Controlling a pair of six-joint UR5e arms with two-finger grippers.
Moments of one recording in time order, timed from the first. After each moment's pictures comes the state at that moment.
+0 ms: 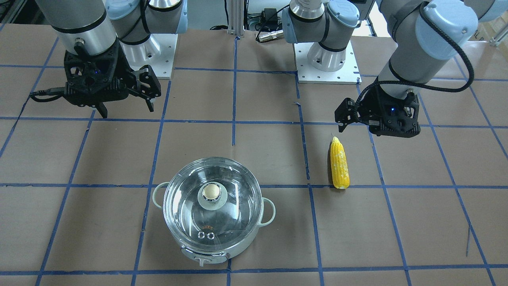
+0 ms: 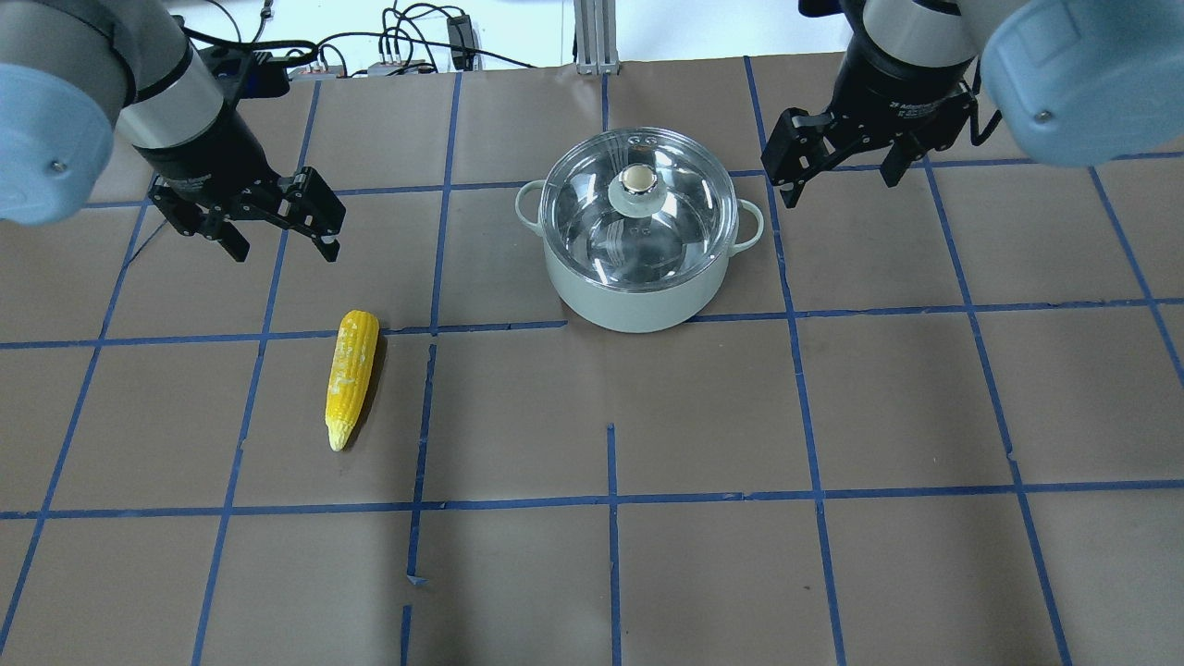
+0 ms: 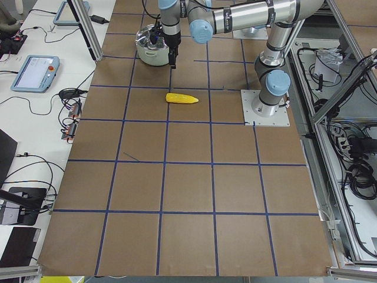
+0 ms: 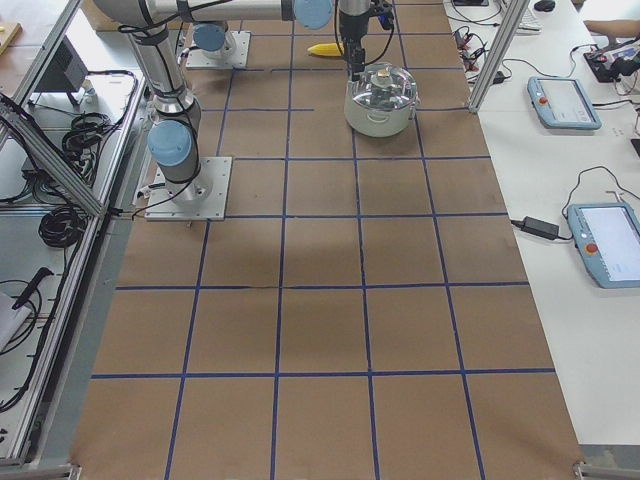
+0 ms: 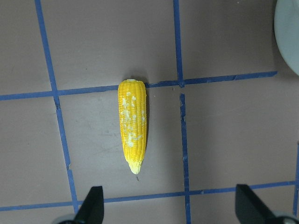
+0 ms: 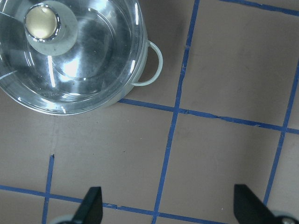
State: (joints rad) left arm -1.44 -1.63 -1.73 -1.38 1.56 0.23; right arm 1.62 -1.52 1.52 -1.63 -1.56 -0.13
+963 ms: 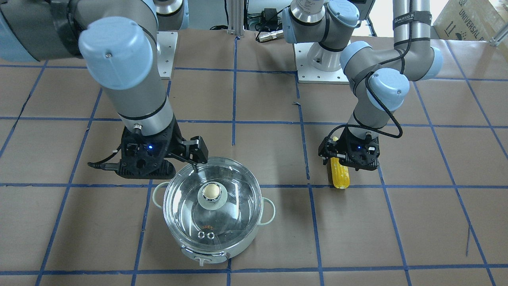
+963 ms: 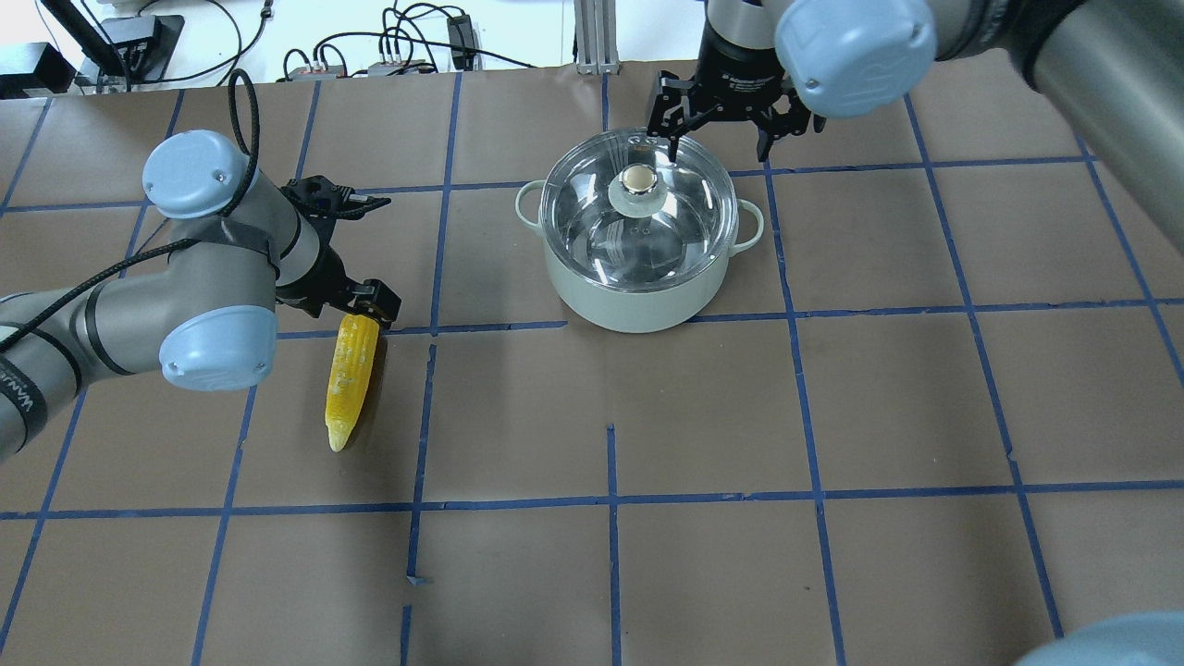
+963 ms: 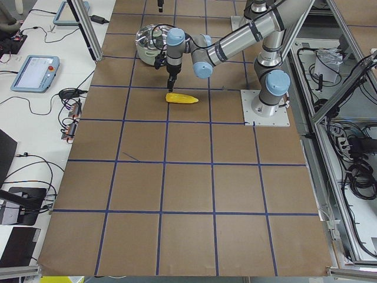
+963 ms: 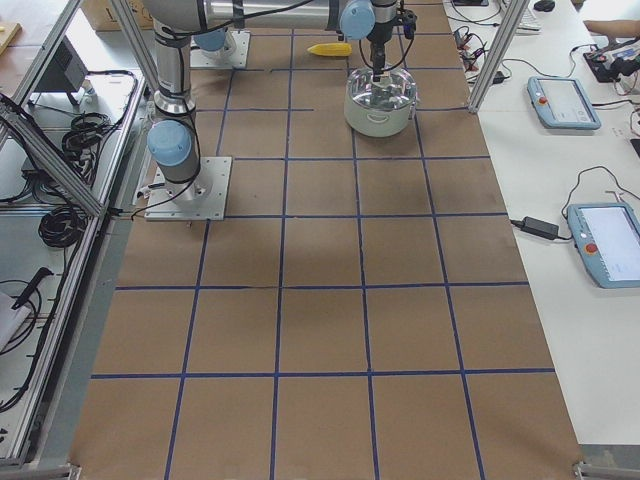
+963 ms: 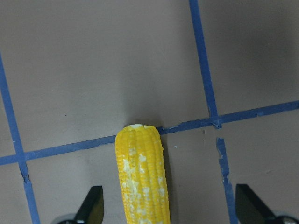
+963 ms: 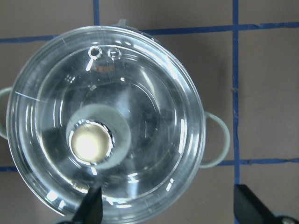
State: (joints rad) left arm -1.43 -1.77 -2.05 -0.81 1.56 0.34; right arm 1.77 -1.20 1.31 -1.77 -1.54 0.24
